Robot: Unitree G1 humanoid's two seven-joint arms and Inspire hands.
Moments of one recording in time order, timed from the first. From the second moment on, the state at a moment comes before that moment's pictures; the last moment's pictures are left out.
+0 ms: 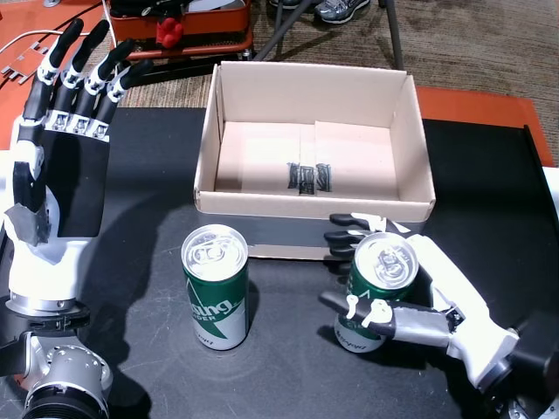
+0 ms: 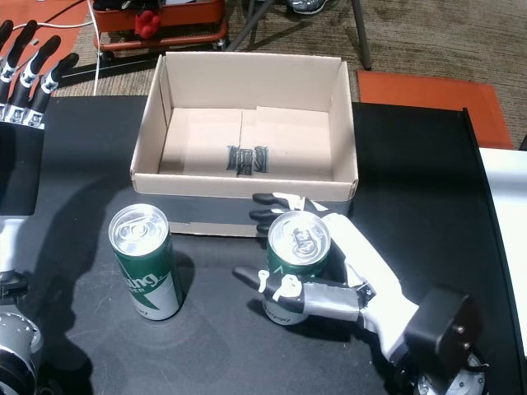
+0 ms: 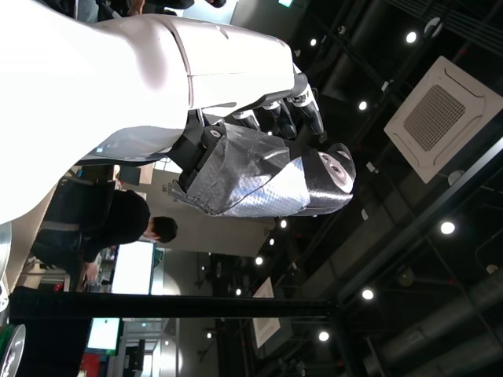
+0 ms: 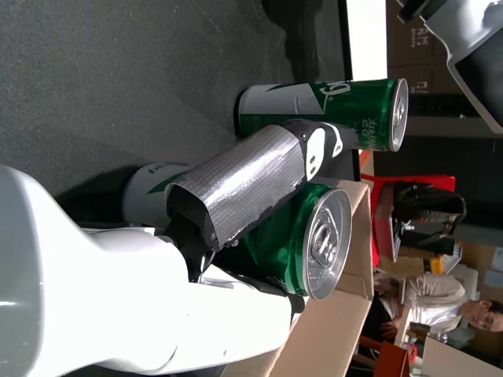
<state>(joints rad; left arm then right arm) -0.66 -0.02 0.65 1.08 -0.76 -0.70 -1.30 -0.37 -0.20 0.02 1.02 0.00 -0.76 0.48</state>
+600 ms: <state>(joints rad) -0.66 -0.02 0.65 1.08 -0.76 -0.69 -1.30 -0.39 -0.17 0.02 1.07 0.02 -0.72 0.55</state>
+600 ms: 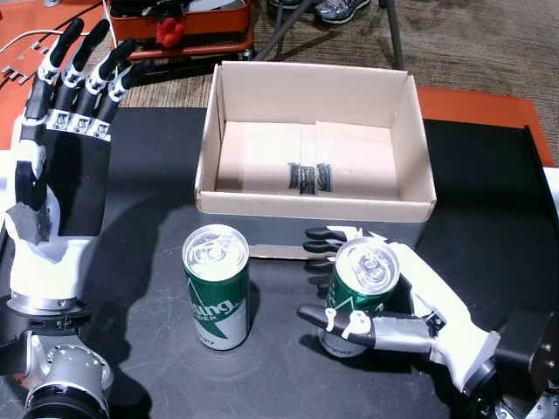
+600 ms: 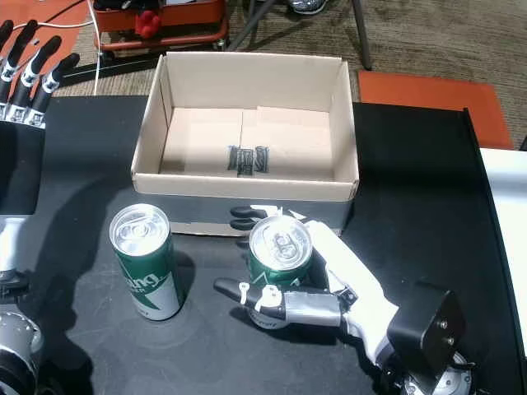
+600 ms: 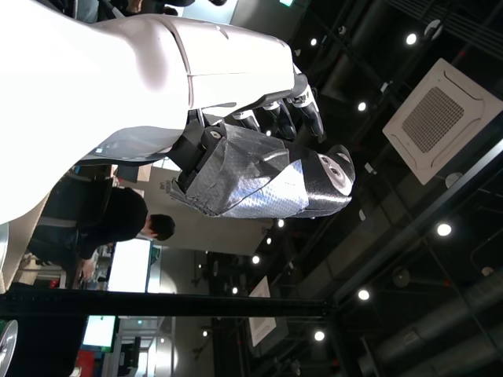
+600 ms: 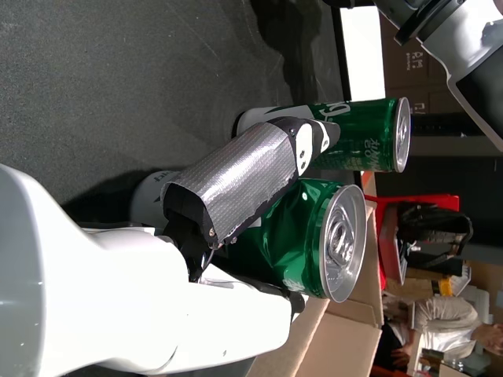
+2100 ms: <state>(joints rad) -0.66 -0.03 0.66 1.06 -0.78 -0.68 -1.30 -0.41 -0.13 -0.01 1.13 0.02 -0.71 0.55</state>
